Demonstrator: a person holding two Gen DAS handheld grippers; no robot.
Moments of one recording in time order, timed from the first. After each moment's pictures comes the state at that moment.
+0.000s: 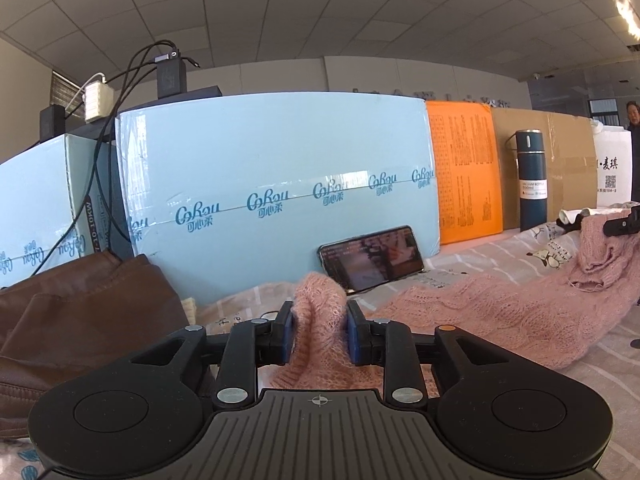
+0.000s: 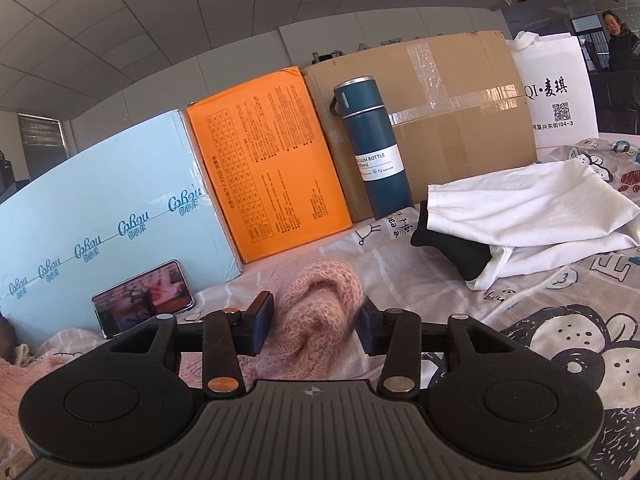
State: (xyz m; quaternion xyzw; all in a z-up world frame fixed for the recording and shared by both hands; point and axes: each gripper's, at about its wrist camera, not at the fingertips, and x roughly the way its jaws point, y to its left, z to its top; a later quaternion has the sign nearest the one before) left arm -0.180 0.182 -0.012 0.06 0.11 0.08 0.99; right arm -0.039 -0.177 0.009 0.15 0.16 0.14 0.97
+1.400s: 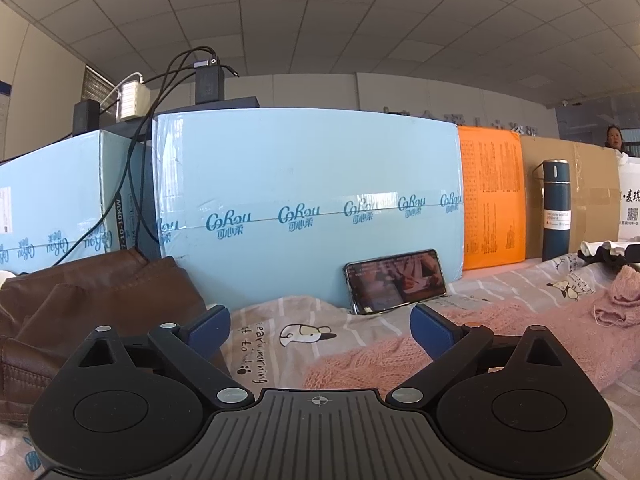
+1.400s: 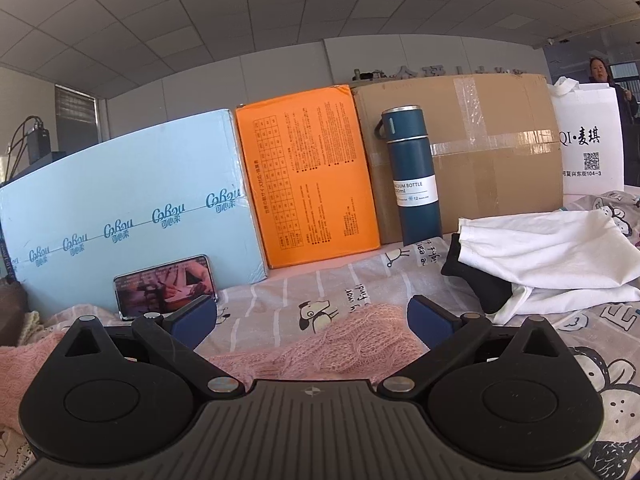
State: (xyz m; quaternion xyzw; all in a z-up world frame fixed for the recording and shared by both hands) left arm -0.186 0.188 -0.010 0.03 0.08 0.12 0.99; right arm -0.055 -0.160 0.019 0.08 0.13 0.20 0.97
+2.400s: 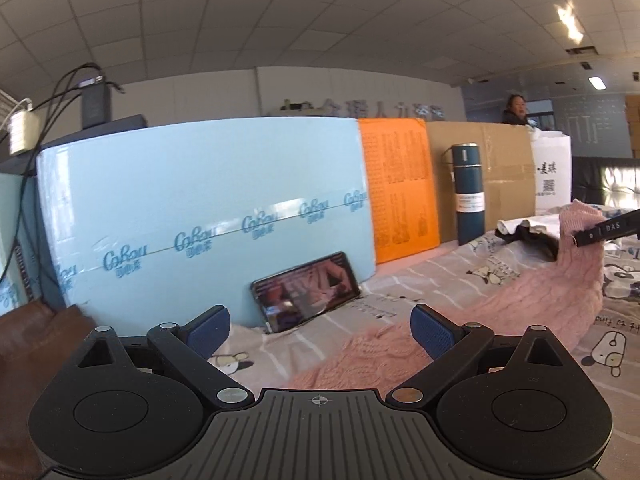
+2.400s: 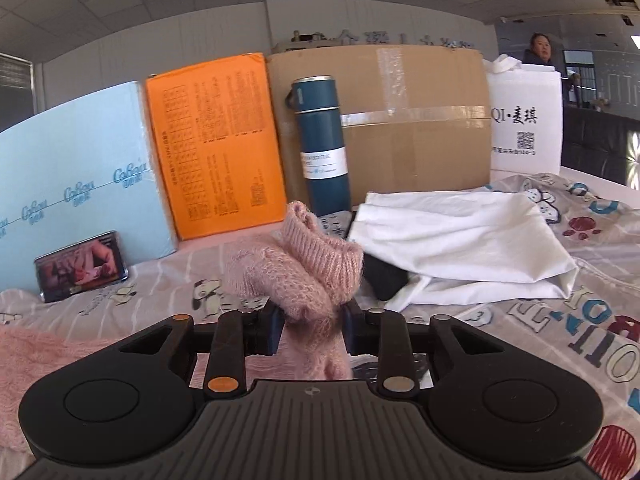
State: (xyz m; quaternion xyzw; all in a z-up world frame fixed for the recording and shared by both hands) left arm -0.151 0.171 0.016 0.09 0.11 -0.05 0.99; right arm -0.028 -0.216 0.024 0.06 0.20 0.06 0.98
